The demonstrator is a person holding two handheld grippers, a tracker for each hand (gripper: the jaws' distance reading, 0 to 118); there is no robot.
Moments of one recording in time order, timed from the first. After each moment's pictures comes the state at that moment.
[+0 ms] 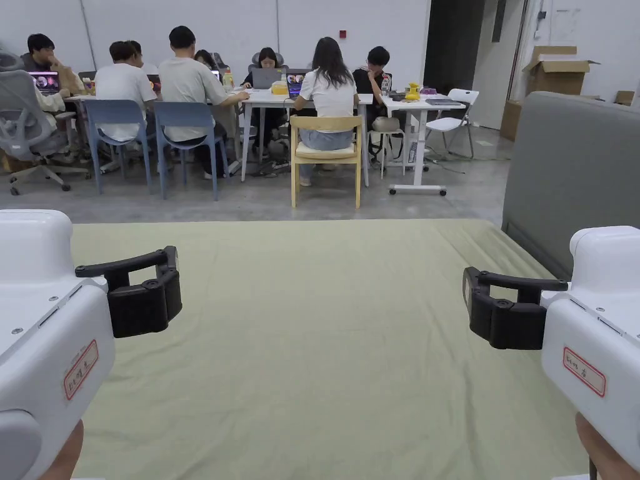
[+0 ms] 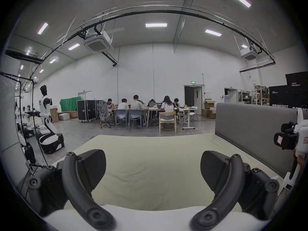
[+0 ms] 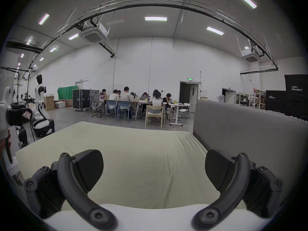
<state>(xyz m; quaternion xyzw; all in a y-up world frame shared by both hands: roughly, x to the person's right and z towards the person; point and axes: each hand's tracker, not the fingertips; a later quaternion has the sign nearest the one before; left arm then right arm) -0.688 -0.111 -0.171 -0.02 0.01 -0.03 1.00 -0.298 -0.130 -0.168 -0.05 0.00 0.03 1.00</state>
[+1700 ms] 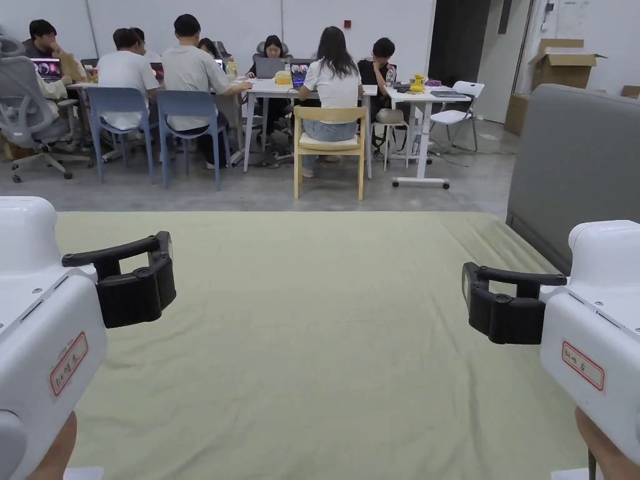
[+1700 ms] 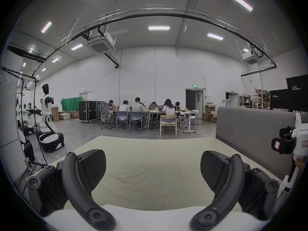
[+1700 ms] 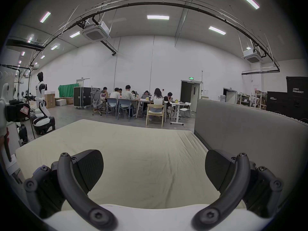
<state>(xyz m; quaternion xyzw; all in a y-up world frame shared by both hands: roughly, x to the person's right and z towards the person) -0.701 -0.114 -0.164 -0.01 0.01 -0.01 1.00 -0.308 -0.133 -0.171 -0.06 0.00 0.04 1.00</state>
